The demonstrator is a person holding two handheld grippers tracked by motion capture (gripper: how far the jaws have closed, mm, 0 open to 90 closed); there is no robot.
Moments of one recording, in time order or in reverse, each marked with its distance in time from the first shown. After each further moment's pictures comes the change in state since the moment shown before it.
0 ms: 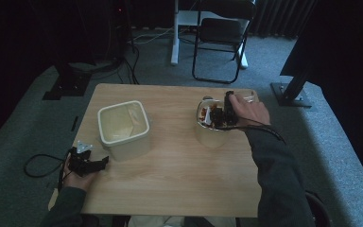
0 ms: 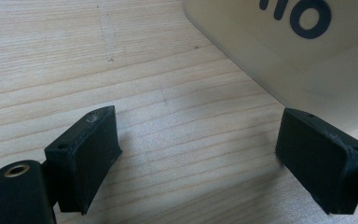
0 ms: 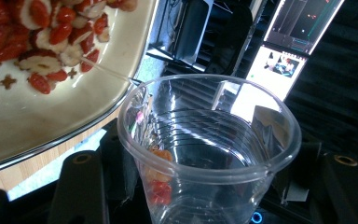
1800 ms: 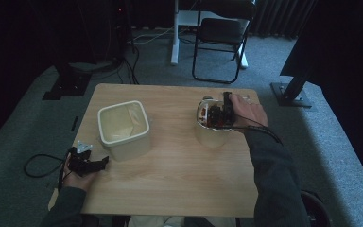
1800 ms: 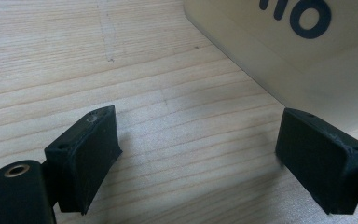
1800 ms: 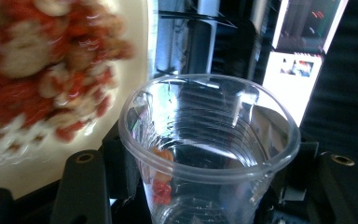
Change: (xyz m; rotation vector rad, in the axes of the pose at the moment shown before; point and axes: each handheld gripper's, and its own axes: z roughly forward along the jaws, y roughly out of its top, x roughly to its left) left arm 0.000 0.000 0.000 0.000 0.000 0.000; right arm -0.004 0.004 -0.006 -0.088 0.051 0.129
